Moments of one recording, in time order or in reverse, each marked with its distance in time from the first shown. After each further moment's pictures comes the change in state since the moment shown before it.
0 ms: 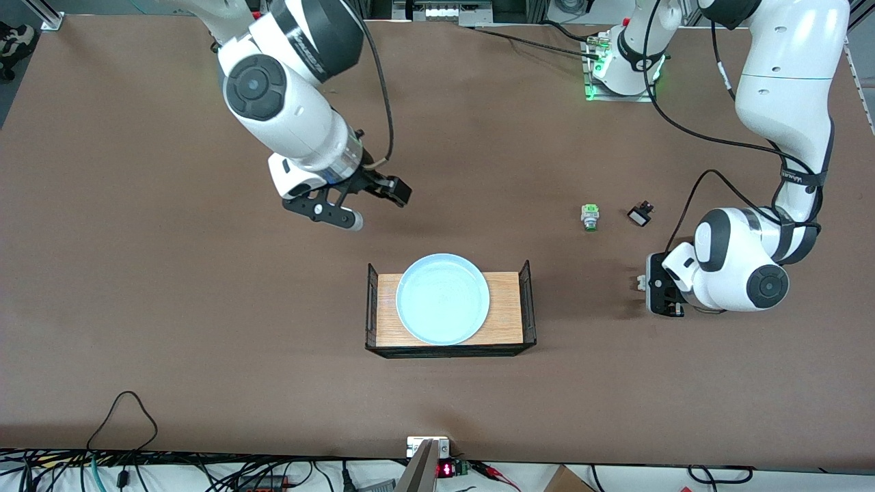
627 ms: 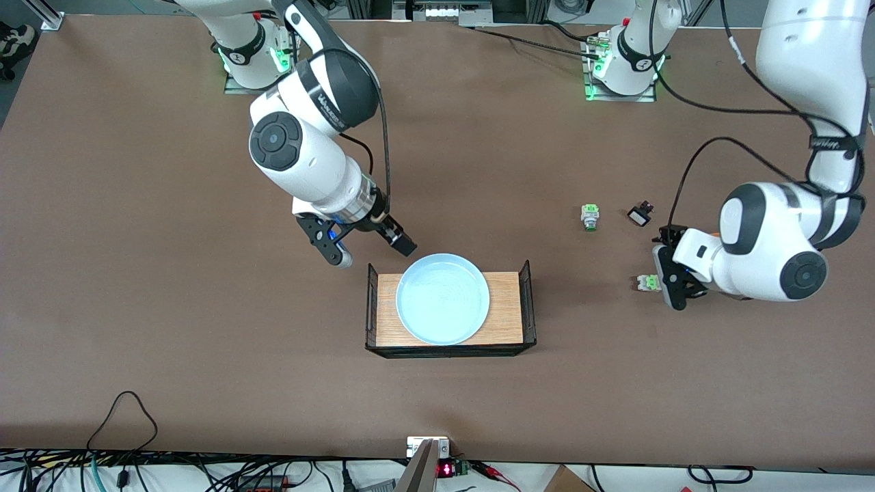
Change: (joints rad) left arm -0.005 -0.181 -0.013 0.028 -0.024 -0.348 -0.516; right arm 0.001 0.123 -0.017 0.012 0.042 0.218 0.426
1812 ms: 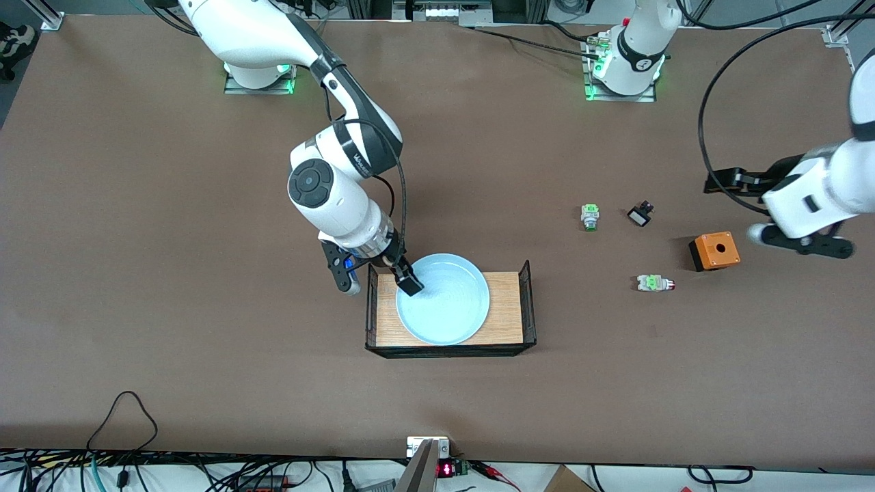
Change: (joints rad) left arm -0.022 -0.236 0.017 0.291 0.050 -0.406 -0.985; right arm 0.032 0.160 -0.021 0.004 -0.008 0.249 0.127
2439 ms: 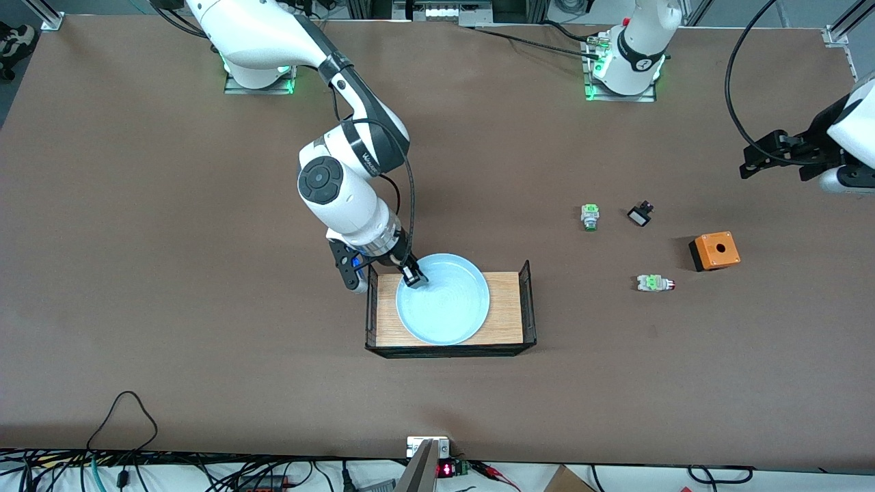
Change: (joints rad) left arm -0.001 -0.277 0.024 -0.306 0.029 0.244 -0.075; right arm 0.021 0.005 -0.010 0.004 0.000 0.033 0.009
